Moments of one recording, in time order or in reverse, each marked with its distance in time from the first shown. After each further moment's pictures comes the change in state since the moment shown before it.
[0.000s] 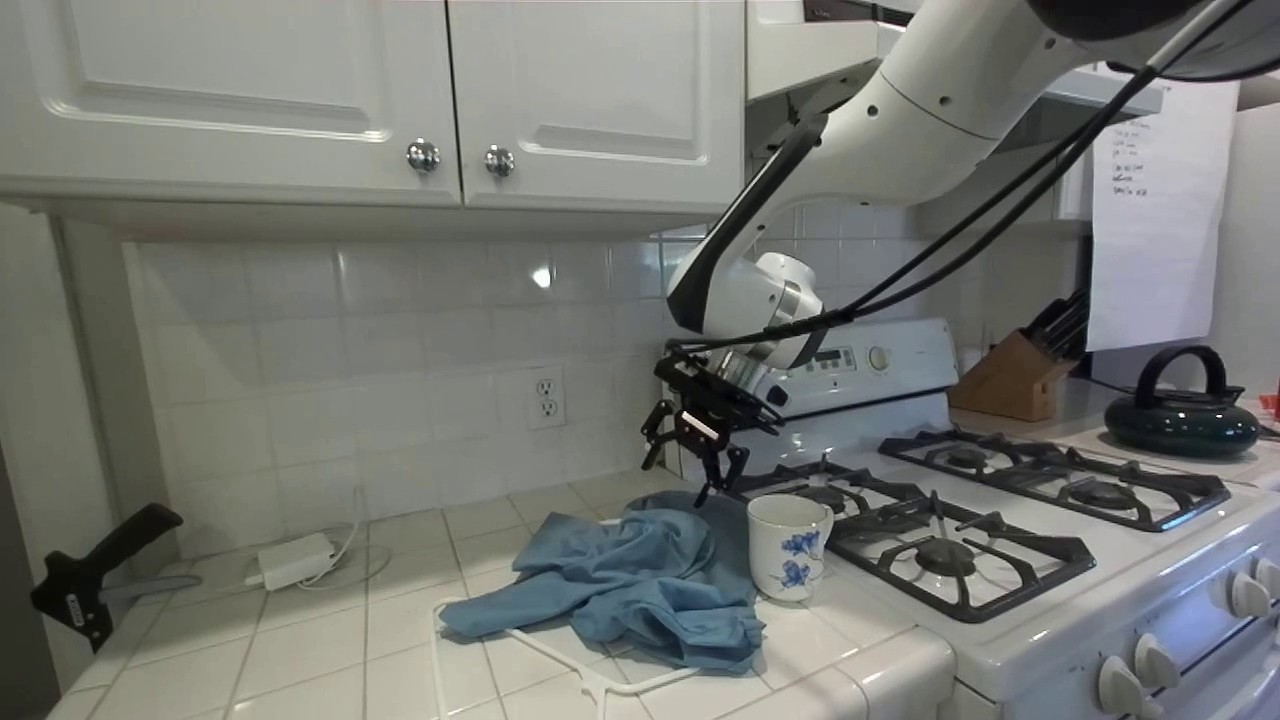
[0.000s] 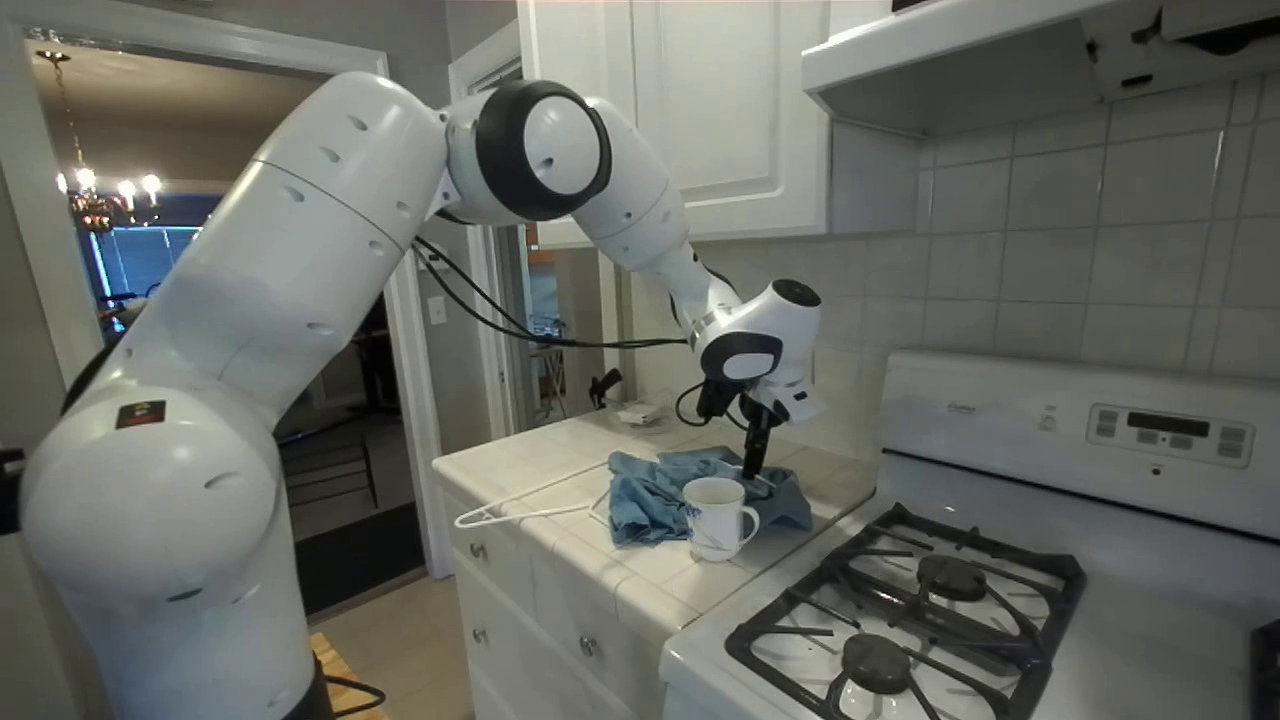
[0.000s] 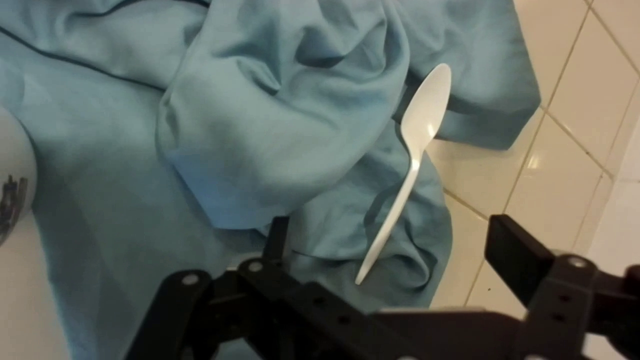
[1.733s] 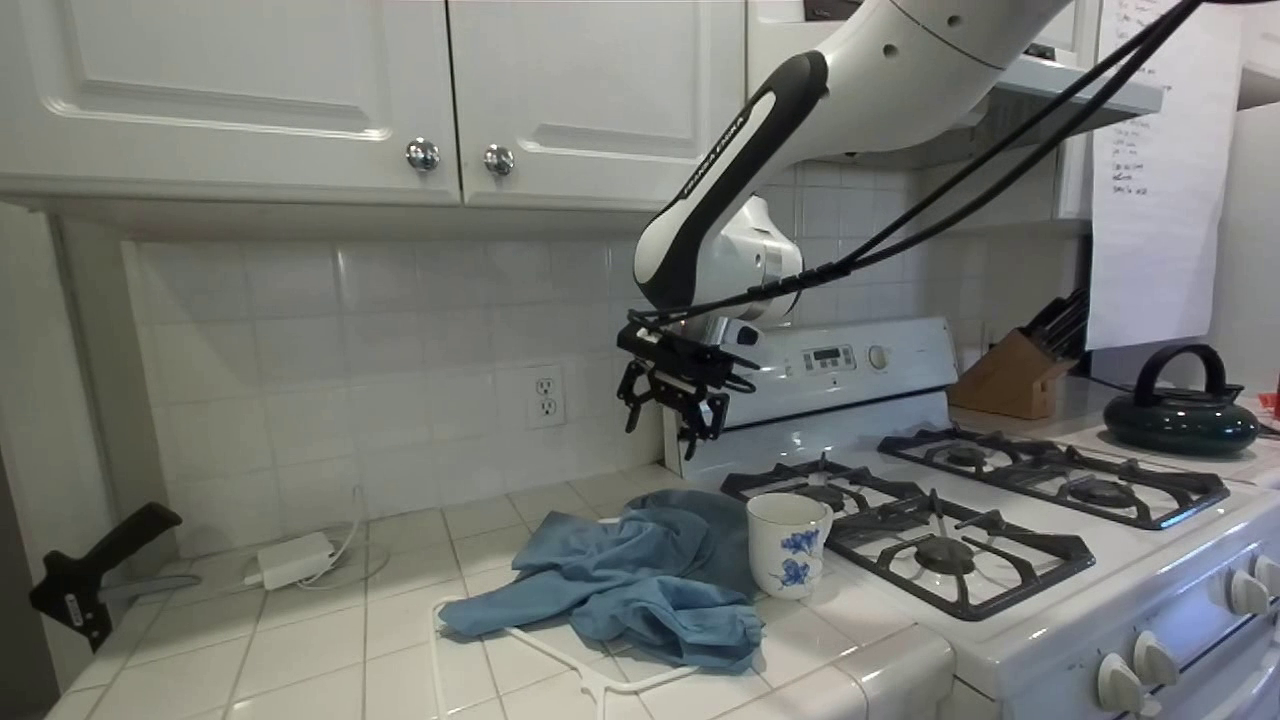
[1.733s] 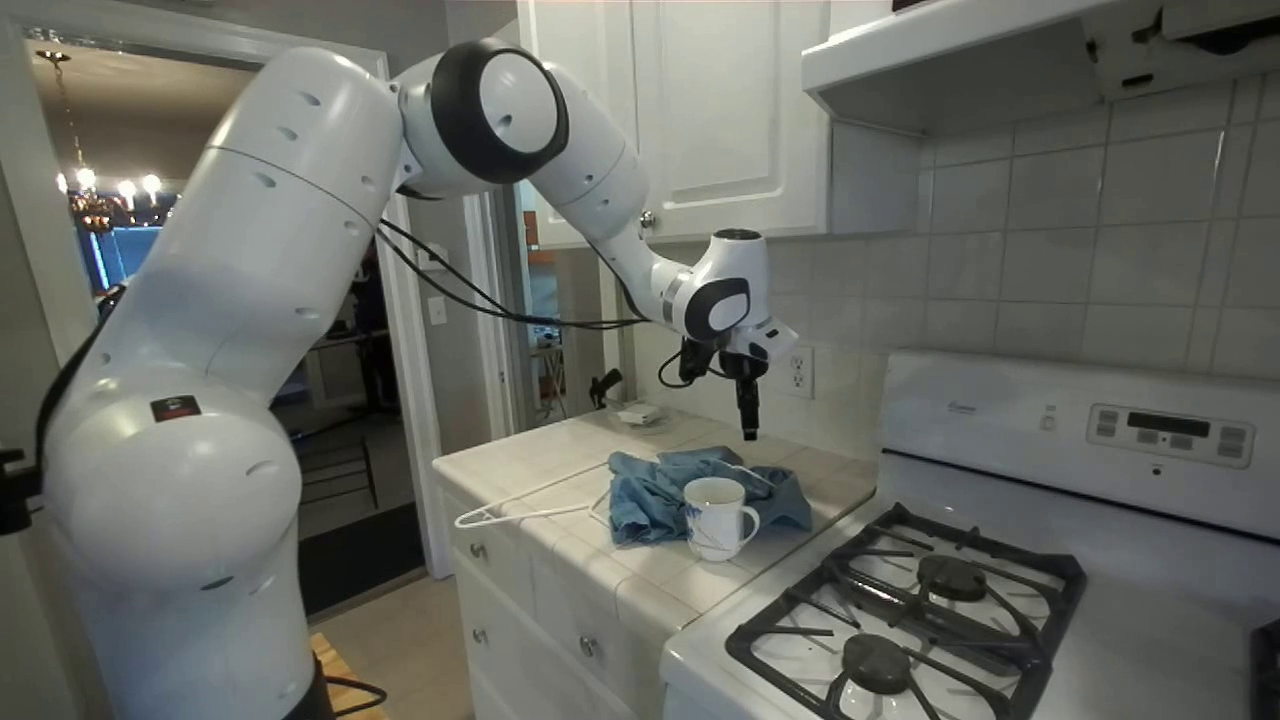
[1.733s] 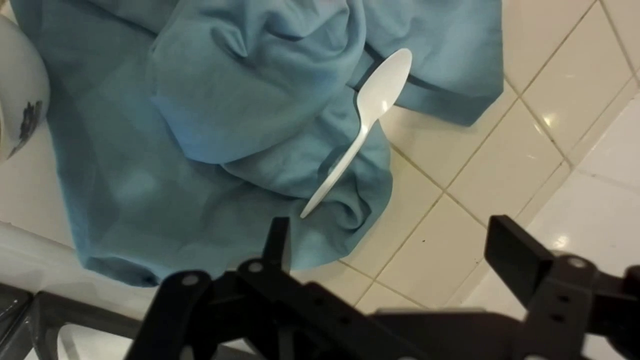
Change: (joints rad) arm 0.138 -0.115 -0.078 -0.043 -0.386 0.078 0.259
